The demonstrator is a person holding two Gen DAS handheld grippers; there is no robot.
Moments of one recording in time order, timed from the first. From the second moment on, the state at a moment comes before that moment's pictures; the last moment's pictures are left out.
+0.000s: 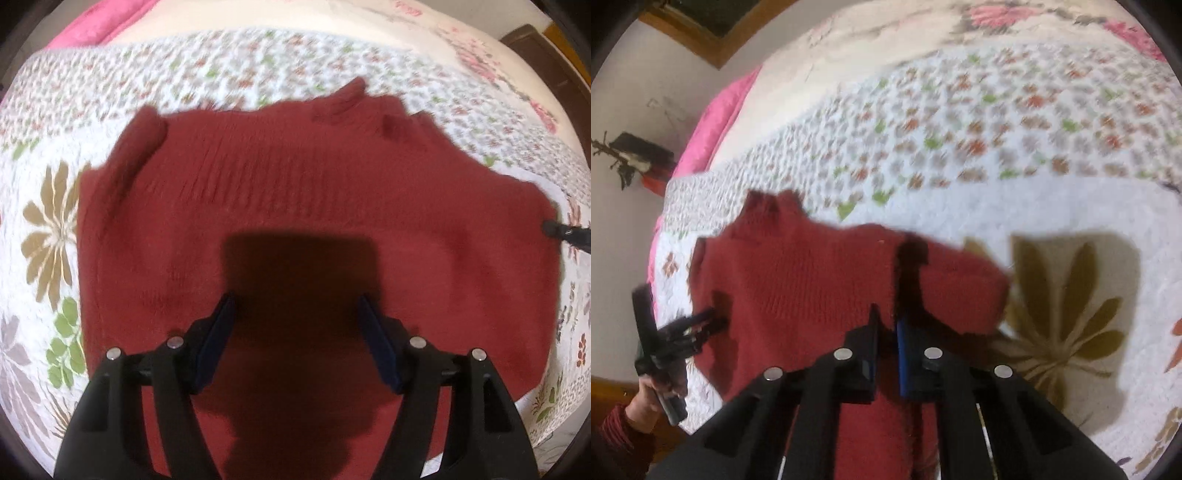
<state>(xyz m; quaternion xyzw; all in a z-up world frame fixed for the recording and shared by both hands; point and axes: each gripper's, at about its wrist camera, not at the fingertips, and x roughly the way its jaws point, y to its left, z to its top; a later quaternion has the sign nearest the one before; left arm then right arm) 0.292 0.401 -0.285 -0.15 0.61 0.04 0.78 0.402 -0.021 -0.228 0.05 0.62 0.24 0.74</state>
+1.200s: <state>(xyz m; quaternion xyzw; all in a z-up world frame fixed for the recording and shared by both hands) 0.299 0.362 -0.273 -0.14 0.59 0.01 0.80 0.302 -0.068 -0.265 0.04 0.67 0.18 0.72</state>
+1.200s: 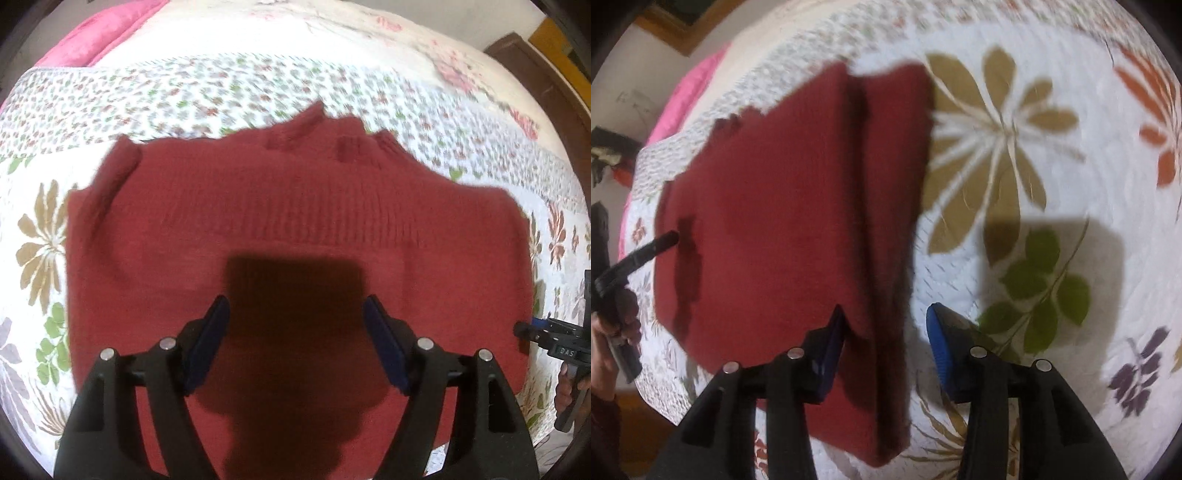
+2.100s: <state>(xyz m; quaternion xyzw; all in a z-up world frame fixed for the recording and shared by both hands) 0.281 0.363 -0.258 -0.13 0.57 0.04 0.81 0.315 -0.055 -0.273 0.06 0.66 0.21 0.72</state>
